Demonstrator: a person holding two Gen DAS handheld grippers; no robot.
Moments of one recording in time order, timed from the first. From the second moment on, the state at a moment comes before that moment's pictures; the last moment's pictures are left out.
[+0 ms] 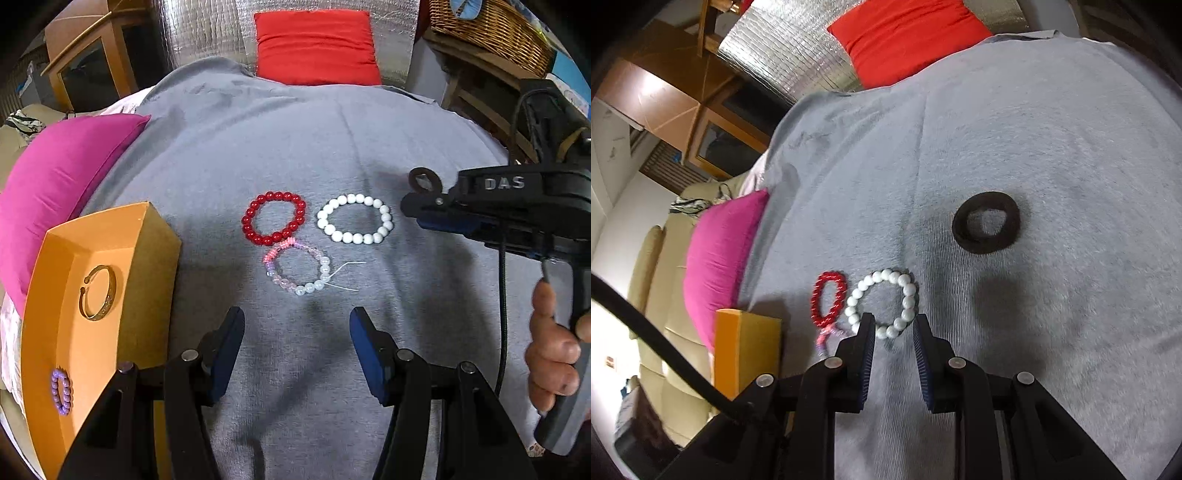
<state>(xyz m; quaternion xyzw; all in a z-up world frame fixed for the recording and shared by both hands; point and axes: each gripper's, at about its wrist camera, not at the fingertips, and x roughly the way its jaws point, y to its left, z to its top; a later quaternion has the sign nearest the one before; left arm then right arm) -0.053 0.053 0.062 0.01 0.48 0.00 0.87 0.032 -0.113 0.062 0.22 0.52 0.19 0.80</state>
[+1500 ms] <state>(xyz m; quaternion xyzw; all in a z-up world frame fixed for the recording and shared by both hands) -0.021 0.031 0.026 -0.03 0.47 -0.09 0.88 0.032 -0.142 0.051 0.13 0.53 0.12 0.83</state>
